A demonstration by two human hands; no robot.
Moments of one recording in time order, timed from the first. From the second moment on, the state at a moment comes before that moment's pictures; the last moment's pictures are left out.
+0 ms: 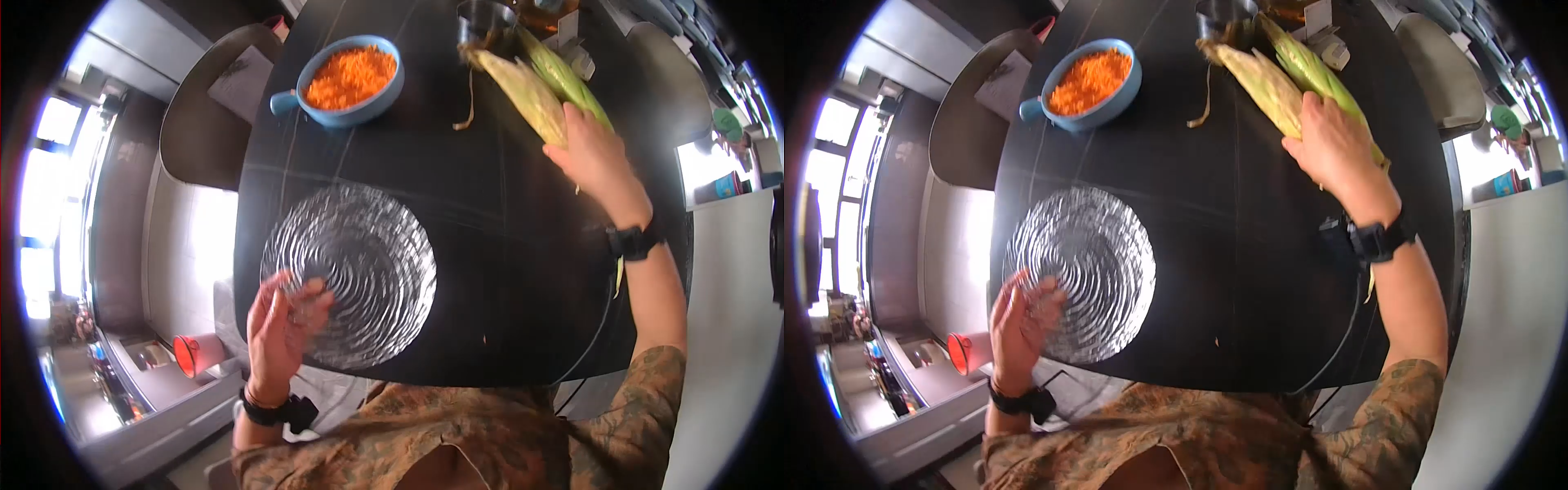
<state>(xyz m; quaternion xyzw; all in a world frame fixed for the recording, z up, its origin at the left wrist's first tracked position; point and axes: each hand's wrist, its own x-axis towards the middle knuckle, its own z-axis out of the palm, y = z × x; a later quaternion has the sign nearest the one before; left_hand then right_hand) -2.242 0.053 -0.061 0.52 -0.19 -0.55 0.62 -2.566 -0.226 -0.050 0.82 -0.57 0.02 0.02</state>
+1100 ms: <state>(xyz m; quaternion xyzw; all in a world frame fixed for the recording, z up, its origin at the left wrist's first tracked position) -2.328 -0.131 -0.114 0.45 -0.32 -0.60 0.58 -2.618 -0.134 -0.071 0.59 -0.33 0.39 -0.62</state>
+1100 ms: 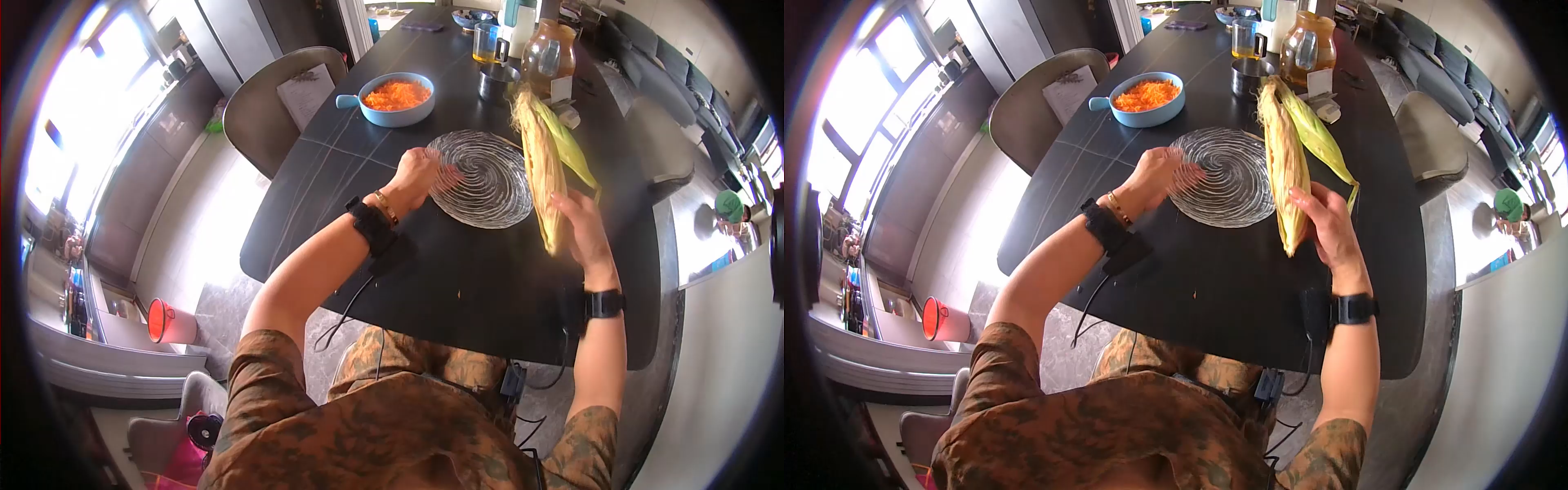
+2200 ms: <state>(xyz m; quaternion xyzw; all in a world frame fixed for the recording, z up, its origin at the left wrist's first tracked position) -2.322 -0.059 -0.051 0.43 -0.58 -0.42 0.55 -2.503 -0.064 -0.051 0.74 -0.32 0.43 -0.40</state>
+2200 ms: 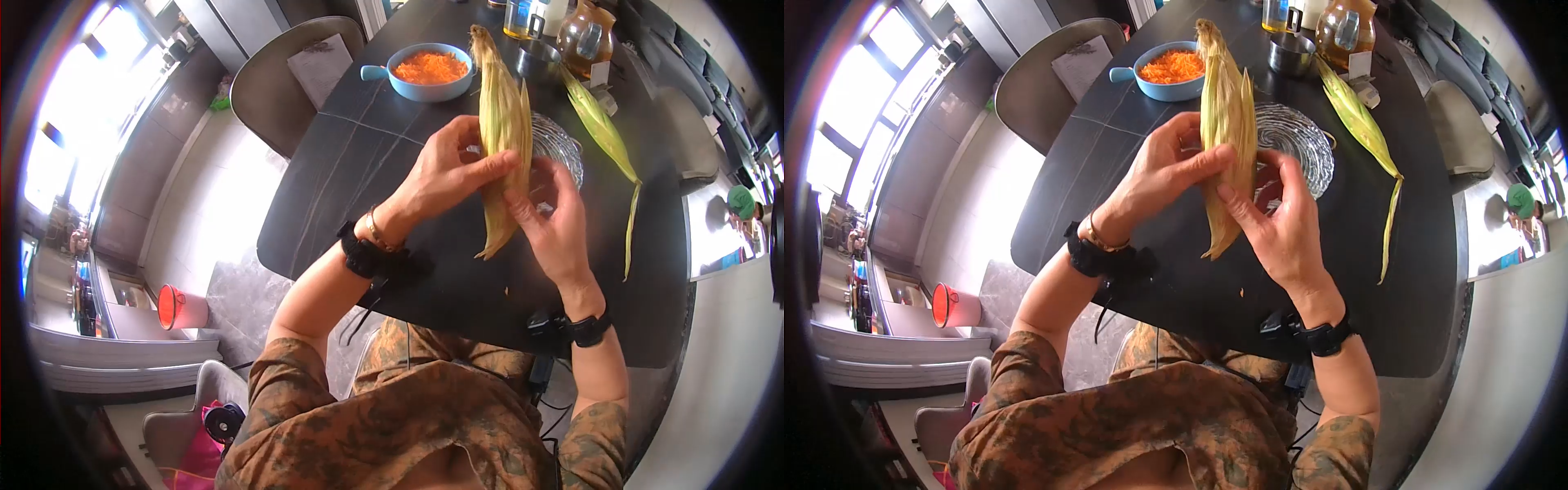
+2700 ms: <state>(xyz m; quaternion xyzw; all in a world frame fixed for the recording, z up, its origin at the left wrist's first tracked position) -2.310 -0.057 -0.082 0.35 -0.46 -0.53 0.62 -2.512 -0.066 -0.081 0.61 -0.29 0.46 -0.57</state>
